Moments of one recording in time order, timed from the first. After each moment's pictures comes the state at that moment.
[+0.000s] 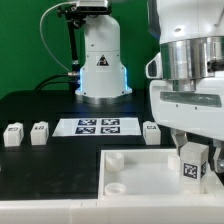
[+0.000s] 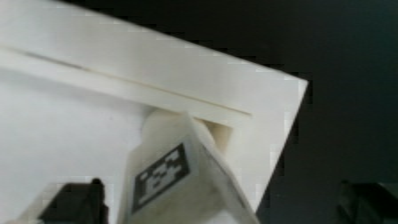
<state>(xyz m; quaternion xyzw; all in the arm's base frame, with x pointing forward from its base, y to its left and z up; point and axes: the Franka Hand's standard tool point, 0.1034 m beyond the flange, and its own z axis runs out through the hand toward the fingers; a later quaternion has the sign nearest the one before) 0.642 0.124 0.071 -0.83 0.55 -0.06 0.08</state>
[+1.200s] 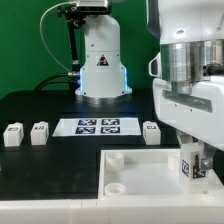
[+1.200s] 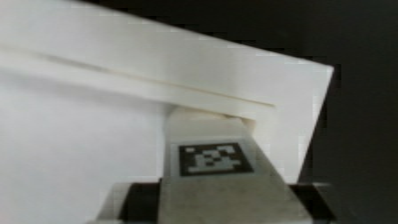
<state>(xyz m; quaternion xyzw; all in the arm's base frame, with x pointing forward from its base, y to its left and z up) 0.639 0.120 0.070 -0.68 0.73 -0.01 0.08</state>
